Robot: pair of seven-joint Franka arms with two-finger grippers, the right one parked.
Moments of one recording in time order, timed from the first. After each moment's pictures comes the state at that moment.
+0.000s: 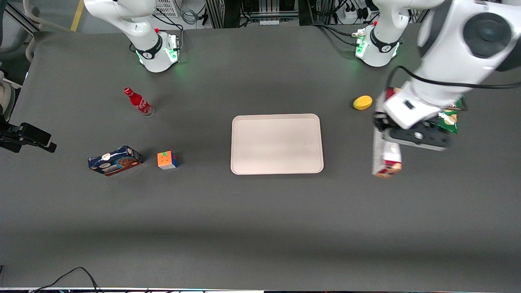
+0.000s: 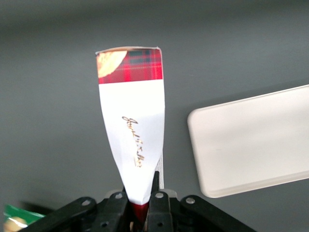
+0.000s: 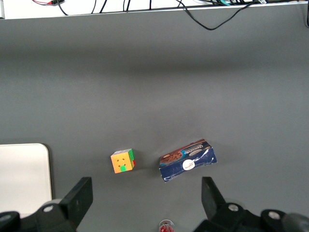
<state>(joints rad) -0.09 0.07 -0.27 -1.68 0.02 1.79 -0.18</state>
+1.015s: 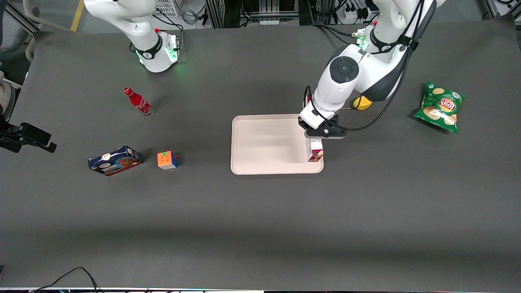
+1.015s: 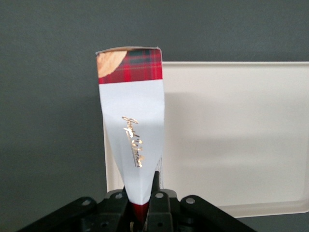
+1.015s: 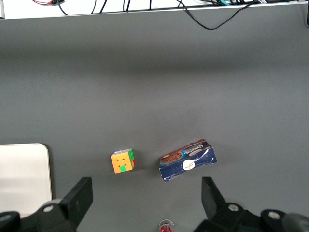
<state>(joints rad) -0.15 0.19 -0.49 -2.16 0.04 2.40 -0.67</state>
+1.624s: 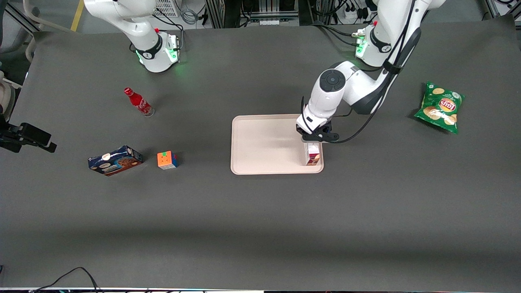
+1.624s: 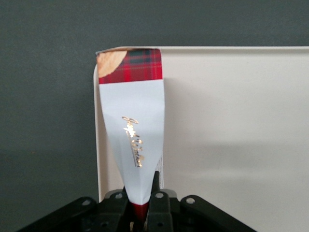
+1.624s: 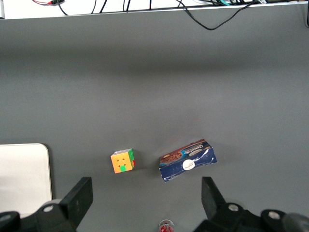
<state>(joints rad) -0.16 0.33 -0.49 -2.23 0.28 2.59 -0.86</state>
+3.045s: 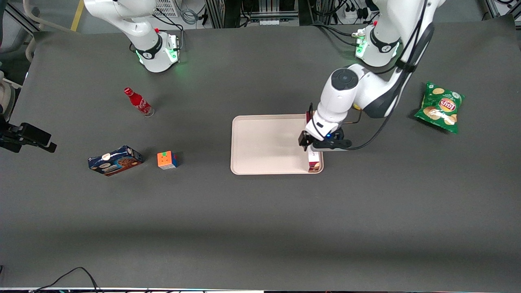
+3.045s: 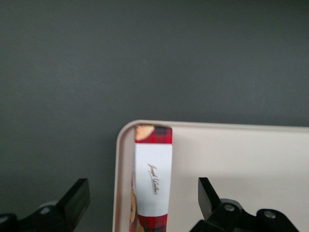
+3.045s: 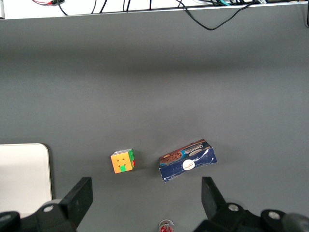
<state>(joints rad) -0.14 0.26 -0.43 -2.16 0.32 2.61 -0.89</state>
